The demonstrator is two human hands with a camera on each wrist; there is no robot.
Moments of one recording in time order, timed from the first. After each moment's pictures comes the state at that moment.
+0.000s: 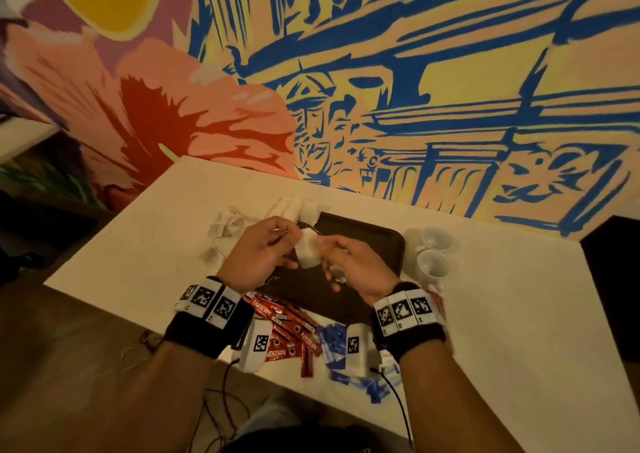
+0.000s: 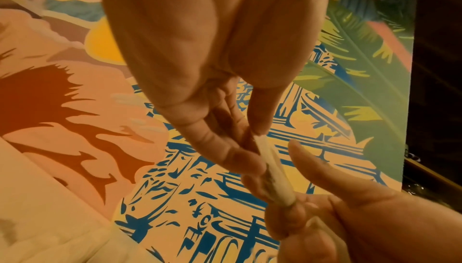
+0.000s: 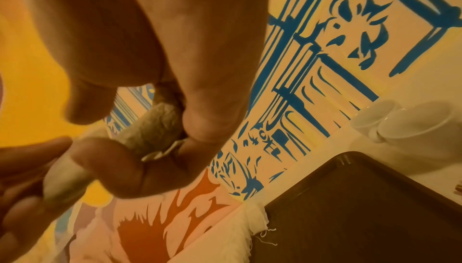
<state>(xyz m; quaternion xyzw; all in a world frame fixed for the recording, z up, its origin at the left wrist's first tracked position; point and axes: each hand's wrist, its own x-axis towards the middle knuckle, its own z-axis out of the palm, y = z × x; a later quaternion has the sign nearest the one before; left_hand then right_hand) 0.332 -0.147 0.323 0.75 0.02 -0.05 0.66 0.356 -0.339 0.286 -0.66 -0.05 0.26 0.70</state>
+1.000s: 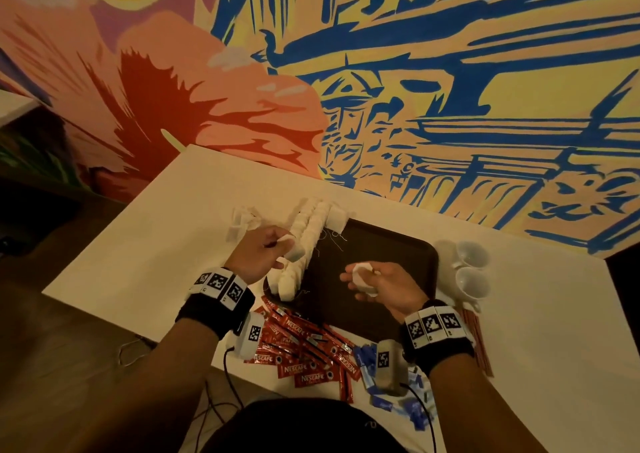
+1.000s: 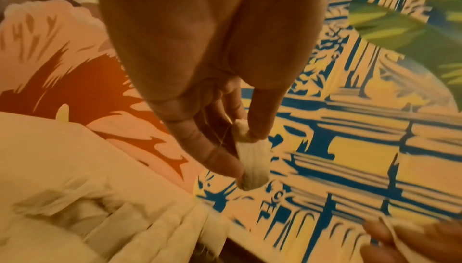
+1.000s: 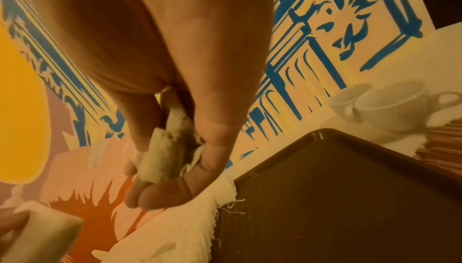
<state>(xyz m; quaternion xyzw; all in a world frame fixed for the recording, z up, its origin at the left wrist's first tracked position) 0.420 -0.010 0.249 0.80 0.08 -0.09 0.59 0.405 -0.286 0.244 -0.69 0.08 0.29 0.65</state>
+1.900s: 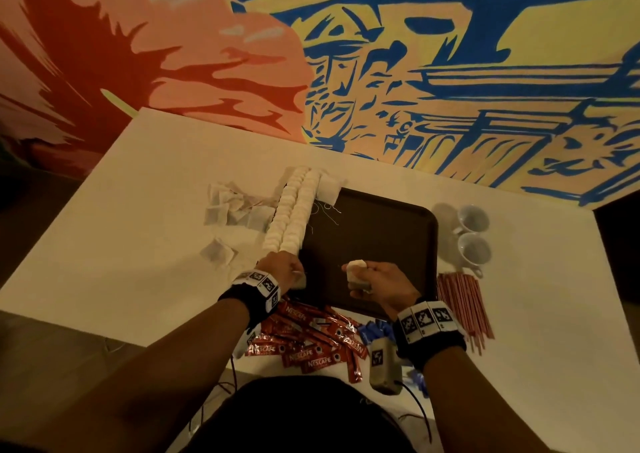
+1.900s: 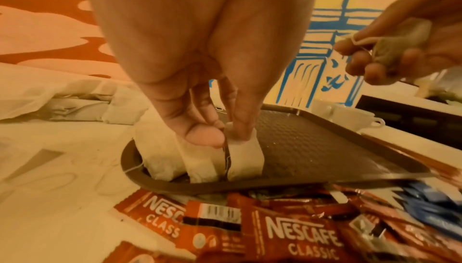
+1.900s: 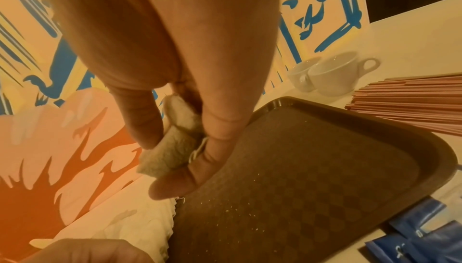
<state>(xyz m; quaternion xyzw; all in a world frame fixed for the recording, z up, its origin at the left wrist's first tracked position) 0.445 -0.030 0.123 0.93 0.00 -0.26 0.25 0.405 -0.259 0.201 -0.67 0.24 0.30 0.63</state>
